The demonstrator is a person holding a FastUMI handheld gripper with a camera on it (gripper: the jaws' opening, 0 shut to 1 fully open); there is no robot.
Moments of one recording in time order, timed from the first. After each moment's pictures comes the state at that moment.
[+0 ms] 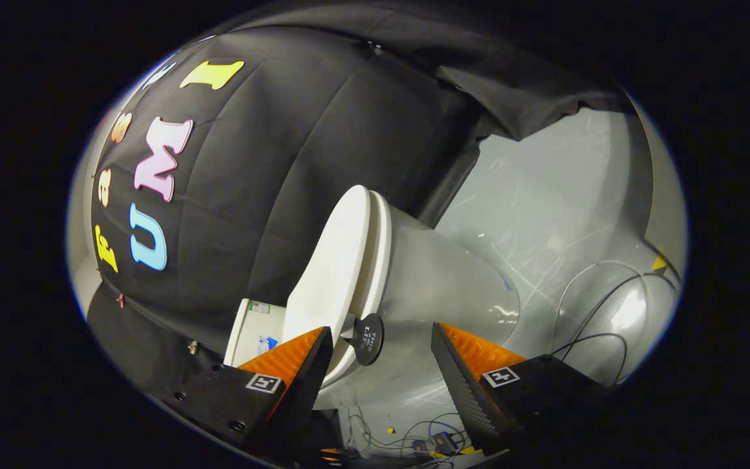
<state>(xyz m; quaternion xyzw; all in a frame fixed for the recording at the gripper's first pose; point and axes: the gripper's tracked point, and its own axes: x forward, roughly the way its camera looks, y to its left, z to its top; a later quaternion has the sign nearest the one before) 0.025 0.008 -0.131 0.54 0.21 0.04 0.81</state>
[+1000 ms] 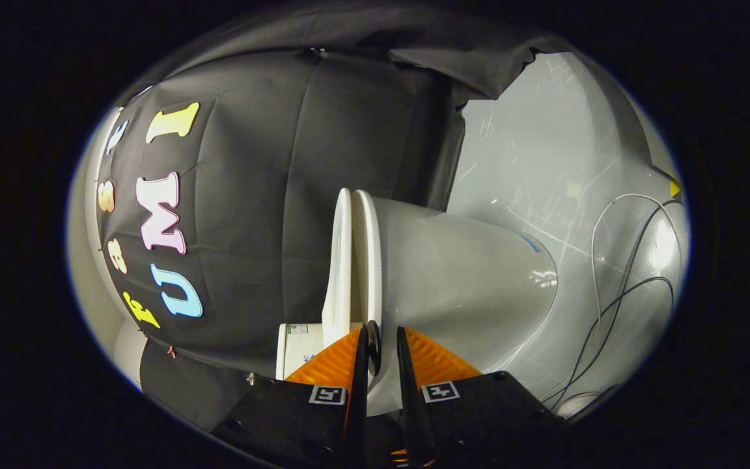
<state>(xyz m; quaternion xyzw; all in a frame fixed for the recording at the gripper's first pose) 0.039 0.018 -0.133 0.64 0.20 0.06 0.74</state>
